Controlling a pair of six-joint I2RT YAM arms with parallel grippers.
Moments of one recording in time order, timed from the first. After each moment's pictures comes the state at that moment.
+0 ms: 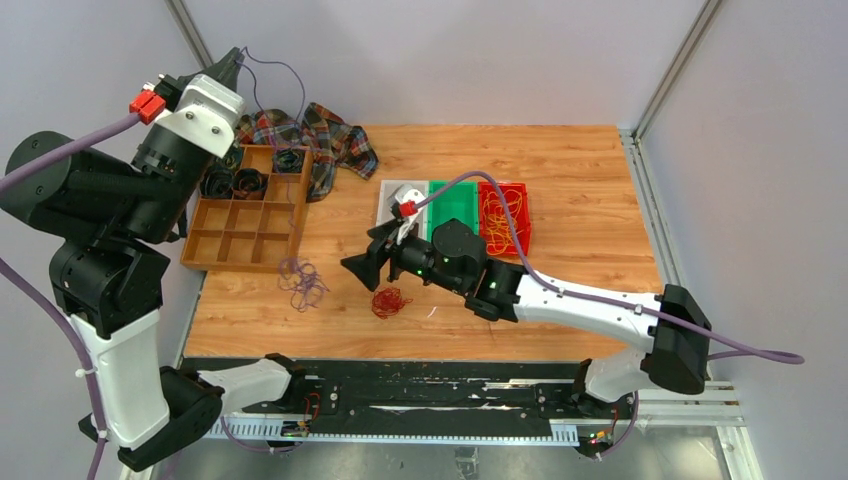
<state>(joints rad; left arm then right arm) -0.47 1.16 2.18 -0.63 0.02 0.74 1.16 1.41 1.07 0.27 0.12 0.26</state>
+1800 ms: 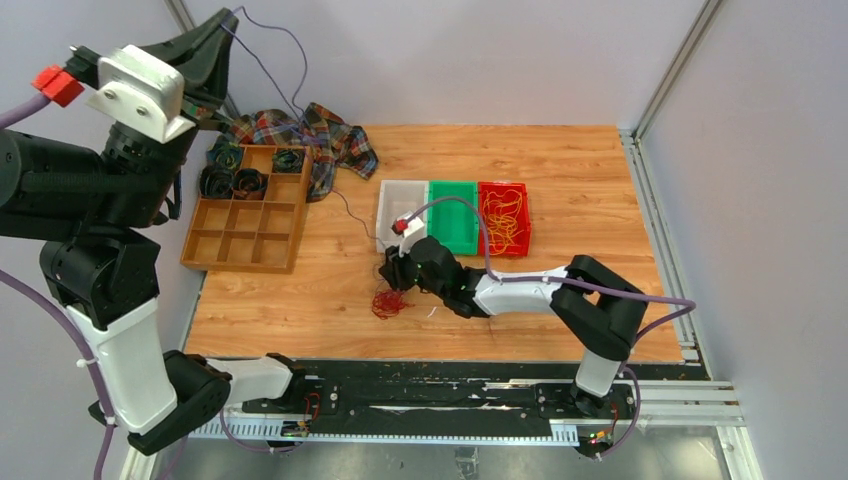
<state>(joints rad) -0.47 1.25 2.35 -0.51 0.12 0.52 1.04 1.76 0.92 0.47 0.13 0.35</state>
